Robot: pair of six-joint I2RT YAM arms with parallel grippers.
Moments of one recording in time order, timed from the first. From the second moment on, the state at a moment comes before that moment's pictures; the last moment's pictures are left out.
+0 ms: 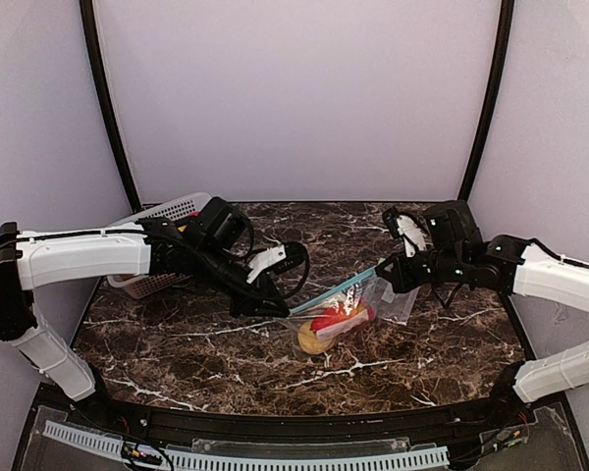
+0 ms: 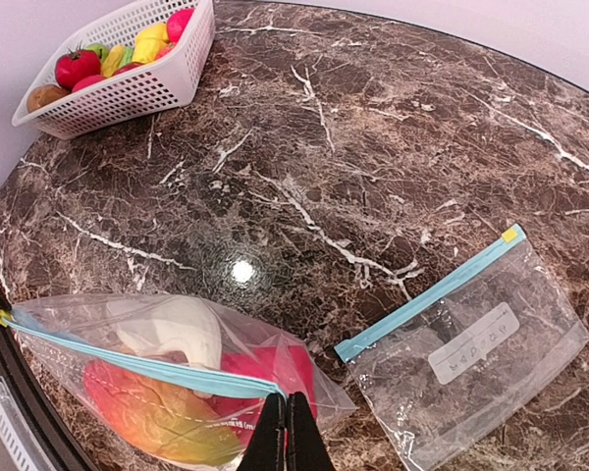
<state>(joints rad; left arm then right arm) -0.88 1.54 1.18 -0.52 0.56 0.25 0.73 1.15 0.86 -0.37 -0.05 0.24</state>
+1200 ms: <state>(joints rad) -0.69 1.66 1.19 -0.48 0.40 0.13 0.68 1.44 1.04 -0.32 -0.08 0.28</state>
